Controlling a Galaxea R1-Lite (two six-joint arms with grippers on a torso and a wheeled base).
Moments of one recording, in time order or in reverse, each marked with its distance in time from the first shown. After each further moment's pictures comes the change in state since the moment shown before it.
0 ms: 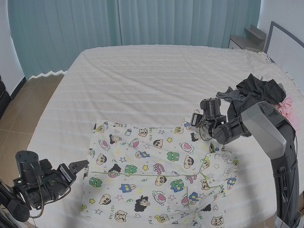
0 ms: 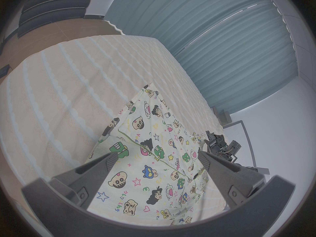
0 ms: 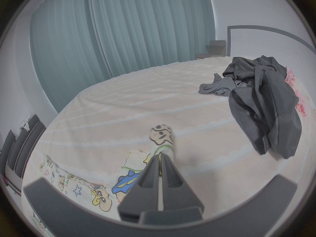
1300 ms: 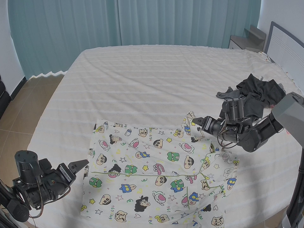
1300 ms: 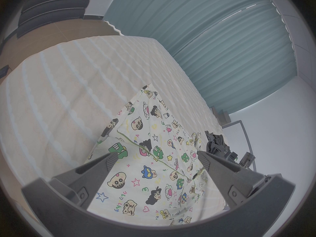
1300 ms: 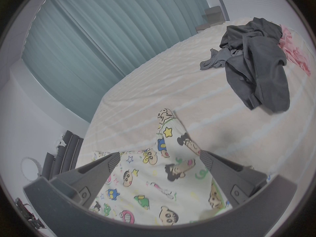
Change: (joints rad) left arm 0.001 -0.008 0.000 -0.001 -0.005 0.004; right arm -0.009 -0.362 0.524 -0.116 0.311 0.269
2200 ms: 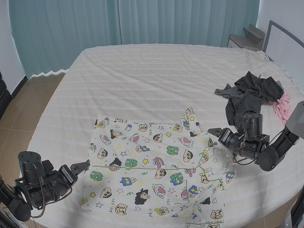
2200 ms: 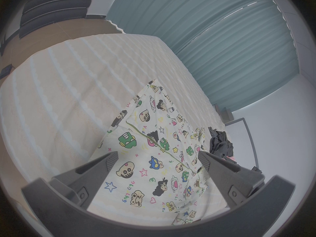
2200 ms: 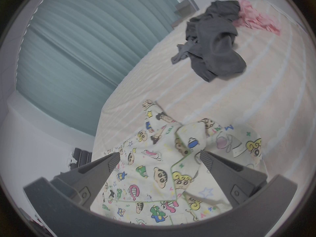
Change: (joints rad) left arm 0.000 0.040 0.000 -0.002 0.009 0.007; right arm -0.057 -0.129 0.394 -0.262 0.044 0.208
